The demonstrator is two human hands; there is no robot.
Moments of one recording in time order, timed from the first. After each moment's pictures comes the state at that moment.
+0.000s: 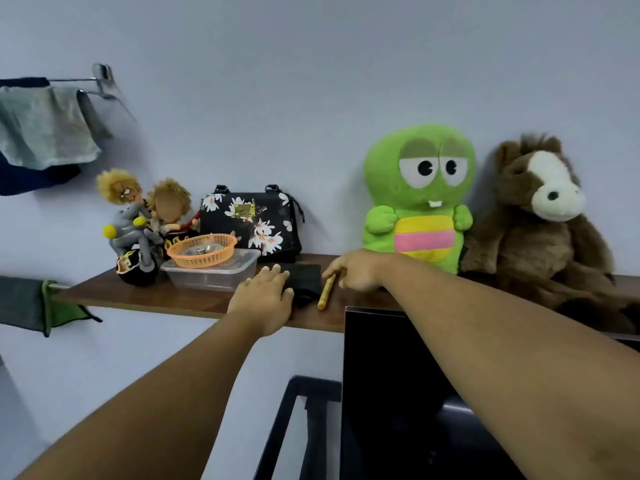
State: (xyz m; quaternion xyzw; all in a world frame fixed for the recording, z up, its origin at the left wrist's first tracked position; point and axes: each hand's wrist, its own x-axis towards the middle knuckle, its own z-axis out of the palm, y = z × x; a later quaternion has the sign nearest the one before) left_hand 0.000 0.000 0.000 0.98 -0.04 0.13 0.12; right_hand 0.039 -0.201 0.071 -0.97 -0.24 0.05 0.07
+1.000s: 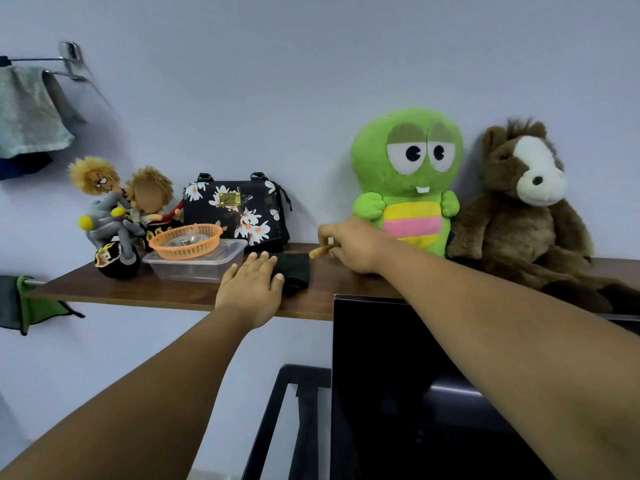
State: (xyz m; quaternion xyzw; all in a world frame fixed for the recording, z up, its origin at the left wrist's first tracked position) left_hand -0.006 -0.008 -0.001 0.98 -0.03 0.17 0.11; right_hand 0.038 -0.221 0.079 -0.94 -0.30 -0.18 0.05
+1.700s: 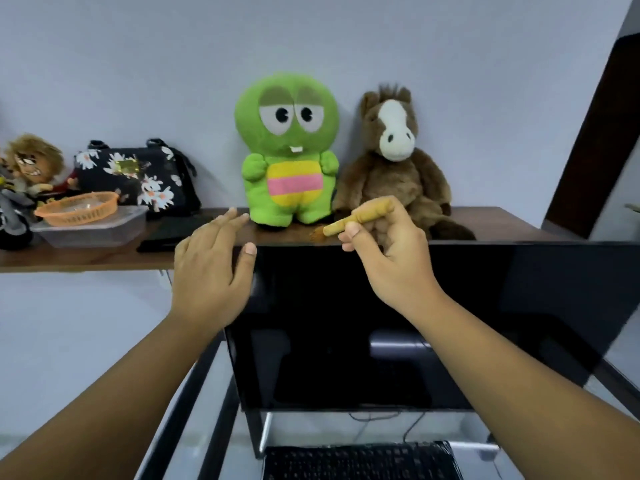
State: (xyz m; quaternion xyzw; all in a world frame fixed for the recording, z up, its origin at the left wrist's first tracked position) left_hand -0.143 -0.166 0.002 0.88 -0.14 0.40 0.21; right_hand -0.178 -0.407 0.030 -0.72 -0.24 -0.33 0.57
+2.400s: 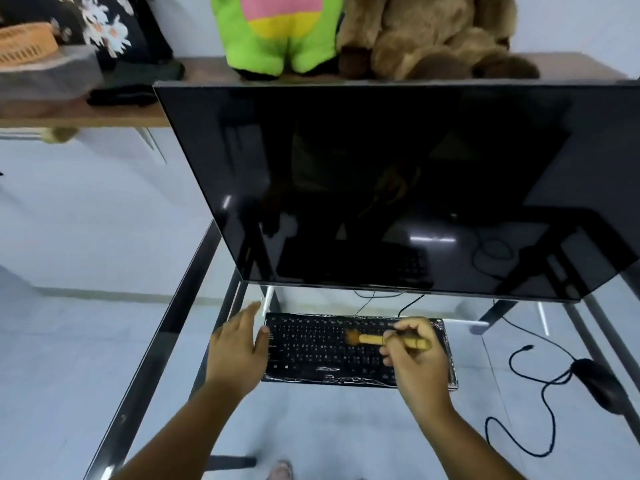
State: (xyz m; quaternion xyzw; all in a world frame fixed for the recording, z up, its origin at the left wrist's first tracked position) left_hand -0.251 -0.175 -0.275 0.98 0.02 0.00 0.21; right_hand -0.294 -0.447 -0.257 -0.72 0.17 -0.11 0.67
